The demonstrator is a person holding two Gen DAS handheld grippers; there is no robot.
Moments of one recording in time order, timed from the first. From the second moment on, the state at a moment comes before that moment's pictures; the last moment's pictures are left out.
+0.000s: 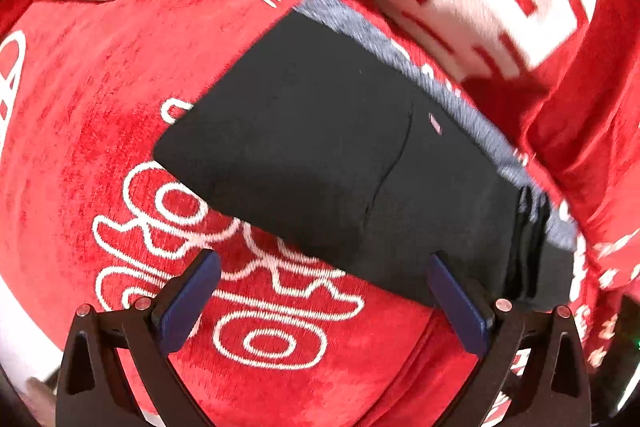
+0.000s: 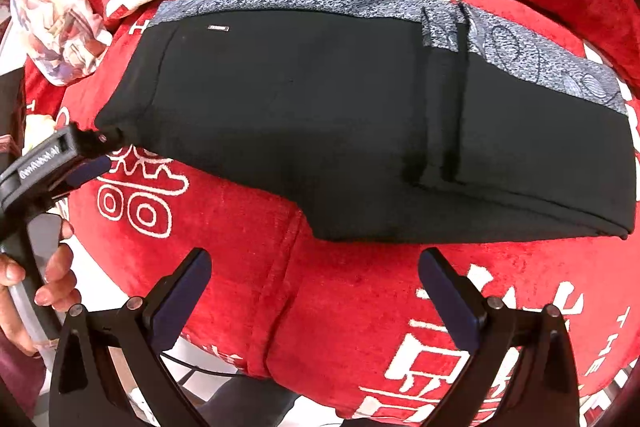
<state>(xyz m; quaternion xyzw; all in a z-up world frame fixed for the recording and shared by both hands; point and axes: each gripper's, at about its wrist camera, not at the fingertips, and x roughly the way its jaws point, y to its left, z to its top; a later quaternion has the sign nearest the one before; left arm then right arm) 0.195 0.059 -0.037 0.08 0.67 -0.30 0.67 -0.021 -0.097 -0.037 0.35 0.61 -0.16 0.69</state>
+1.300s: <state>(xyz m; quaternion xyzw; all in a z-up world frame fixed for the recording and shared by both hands) 0.223 0.032 -0.068 -0.06 0.67 -0.32 0.66 -0.013 -0.097 -0.048 0.37 0.60 -0.16 0.69</state>
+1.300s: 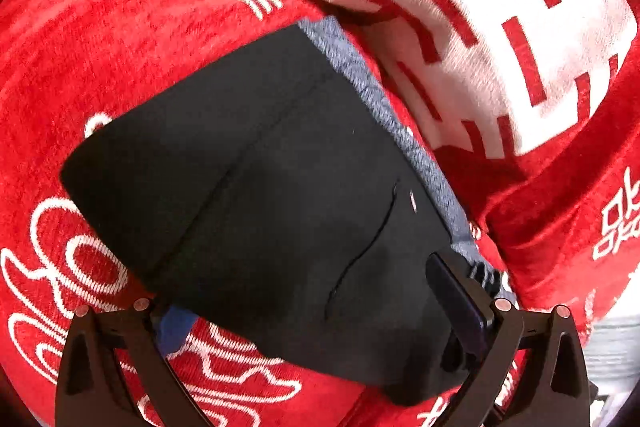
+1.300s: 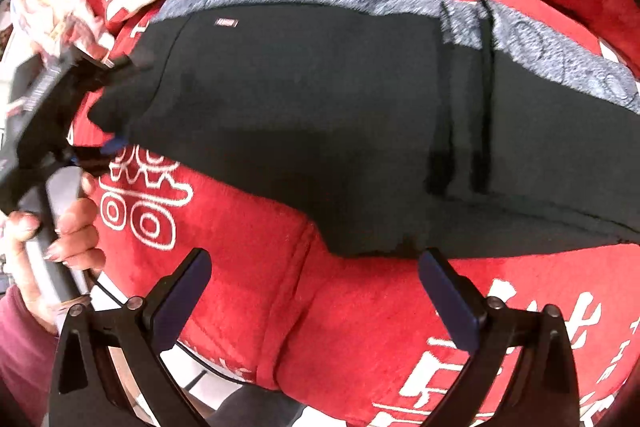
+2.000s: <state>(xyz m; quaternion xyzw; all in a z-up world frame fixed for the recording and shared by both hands) 0.085 -0.027 -0.050 0.49 0.28 -0.35 0.75 0.144 -0.168 0.027 0.36 0.57 -0.02 0.73</state>
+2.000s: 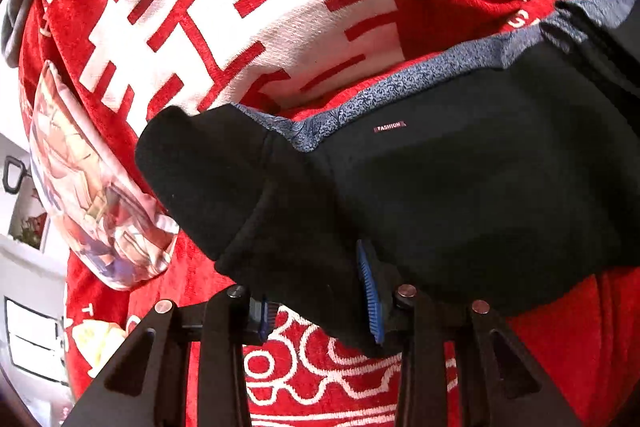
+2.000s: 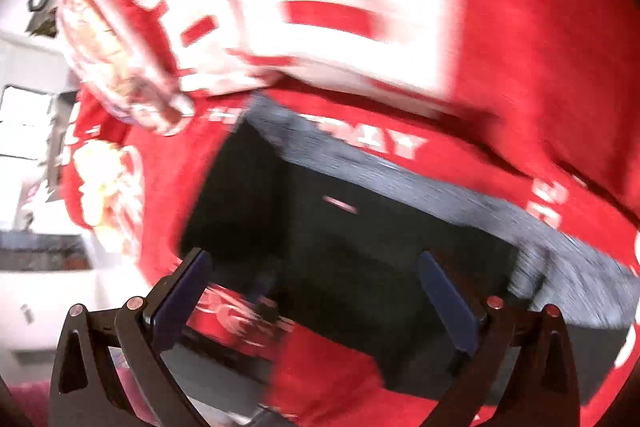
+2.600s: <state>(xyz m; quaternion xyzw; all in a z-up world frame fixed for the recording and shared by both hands) 0.067 -0.021 -0.018 0.46 0.27 -0.36 0.76 0.221 -0.106 -0.019 0.32 0.67 0.08 0.66</state>
